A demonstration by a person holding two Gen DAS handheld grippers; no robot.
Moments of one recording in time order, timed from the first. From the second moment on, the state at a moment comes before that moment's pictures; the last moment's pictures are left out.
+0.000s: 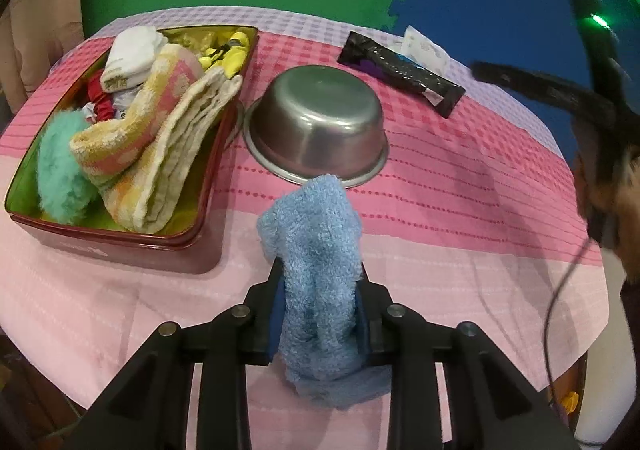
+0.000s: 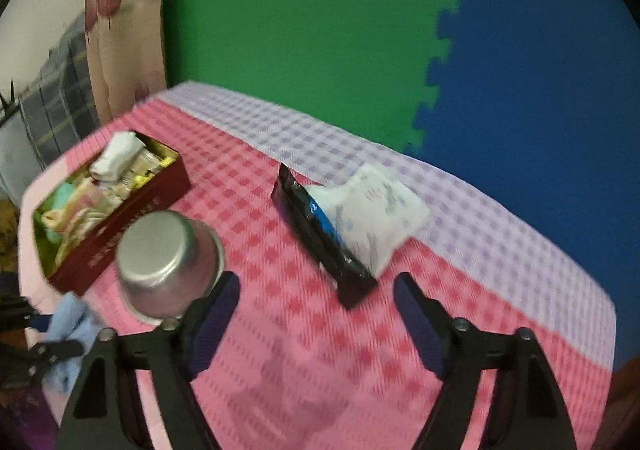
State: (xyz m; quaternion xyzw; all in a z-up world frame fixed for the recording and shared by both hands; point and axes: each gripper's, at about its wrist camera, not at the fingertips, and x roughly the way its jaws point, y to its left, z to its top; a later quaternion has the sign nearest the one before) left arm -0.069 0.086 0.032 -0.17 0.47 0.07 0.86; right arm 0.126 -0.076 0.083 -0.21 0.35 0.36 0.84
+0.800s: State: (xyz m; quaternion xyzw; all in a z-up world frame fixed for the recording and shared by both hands) left arm -0.069 0.098 0.021 -0.19 0.49 0.07 0.85; right arm 0.145 -0.010 0.038 -0.29 0.45 0.40 0.75
